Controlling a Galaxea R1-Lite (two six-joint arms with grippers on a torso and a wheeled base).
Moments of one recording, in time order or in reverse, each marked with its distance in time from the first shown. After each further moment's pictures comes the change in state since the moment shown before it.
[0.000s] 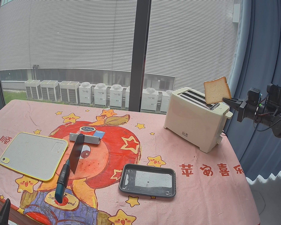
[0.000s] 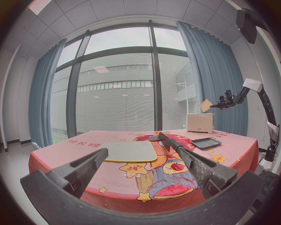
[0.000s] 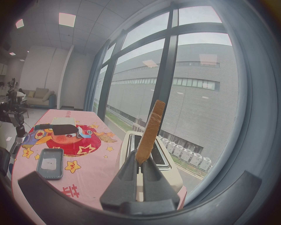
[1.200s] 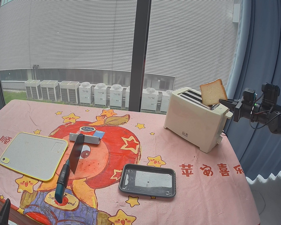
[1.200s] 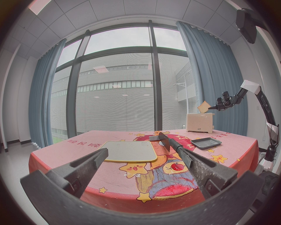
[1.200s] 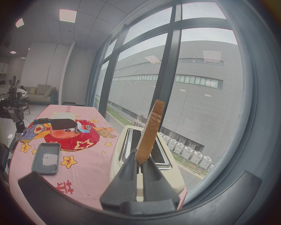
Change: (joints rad) left arm 0.001 0.000 0.000 0.000 -0.001 0.001; right arm 0.007 0.071 -0.114 0.105 -0.003 -0.057
